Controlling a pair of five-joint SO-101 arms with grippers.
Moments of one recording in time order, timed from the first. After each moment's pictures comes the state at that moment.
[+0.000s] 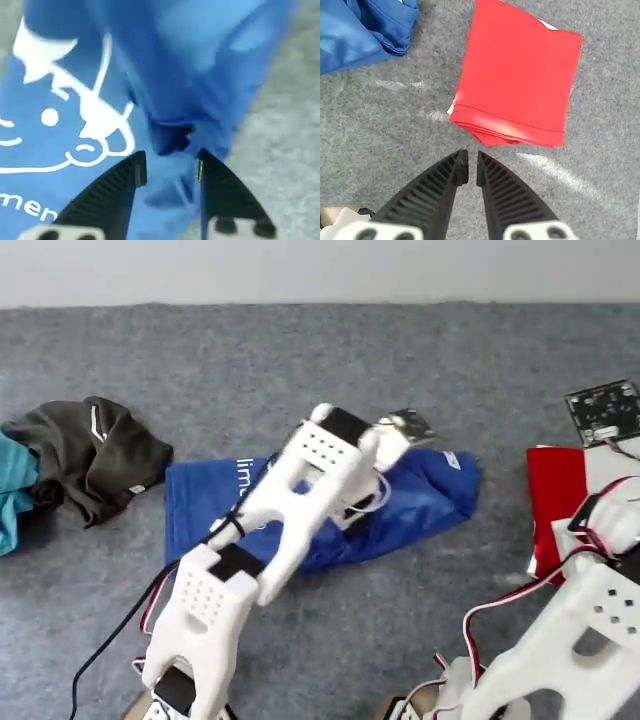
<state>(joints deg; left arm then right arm) 29.4 39.5 -27.6 95.0 -14.9 32.8 -36.4 3.6 100.5 43.9</state>
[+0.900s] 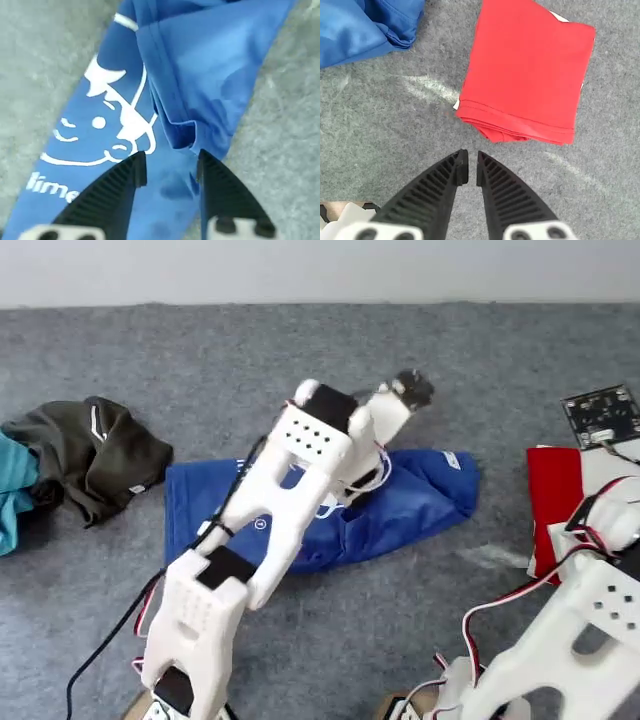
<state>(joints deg) 29.9 34.9 -35.6 99.3 -15.1 32.8 -36.5 5.8 100.5 43.9</state>
